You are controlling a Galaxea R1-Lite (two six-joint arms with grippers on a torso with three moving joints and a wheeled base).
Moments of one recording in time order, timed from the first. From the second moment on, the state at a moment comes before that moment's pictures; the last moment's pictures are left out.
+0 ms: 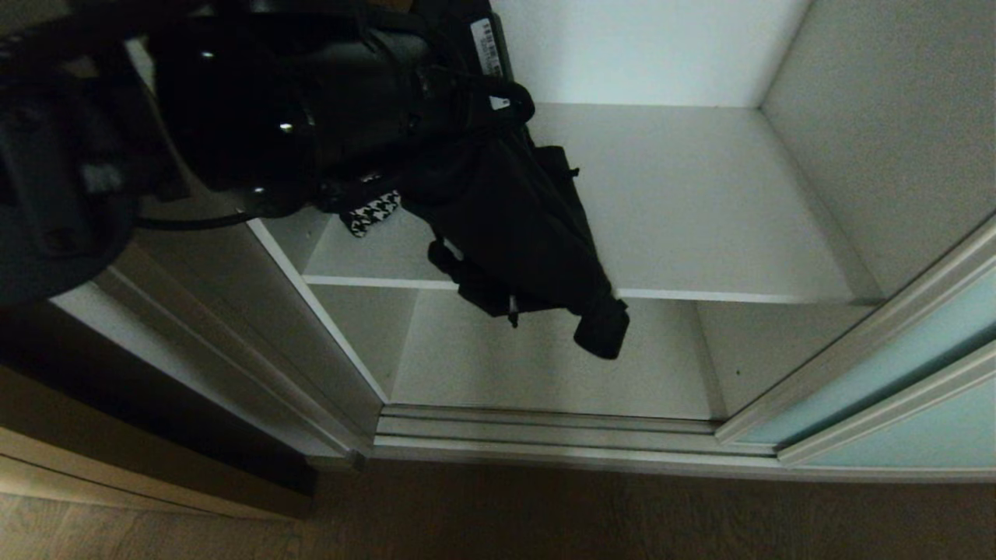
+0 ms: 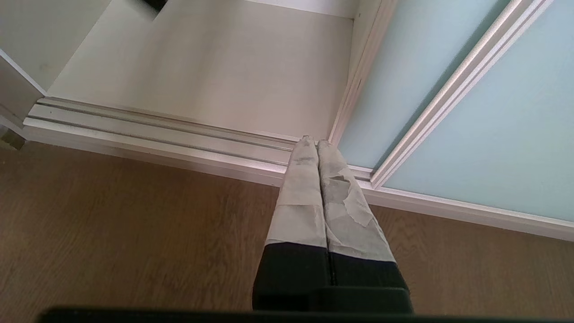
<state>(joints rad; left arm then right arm) -0.84 1.65 -1.58 -0.20 0.57 -0.20 0.01 0.00 0.00 0.00 0.01 -0.06</state>
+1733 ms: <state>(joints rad) -0.33 0.87 -0.79 -0.23 0.54 0.24 0.01 0.00 0.00 0.00 0.01 -0.06</state>
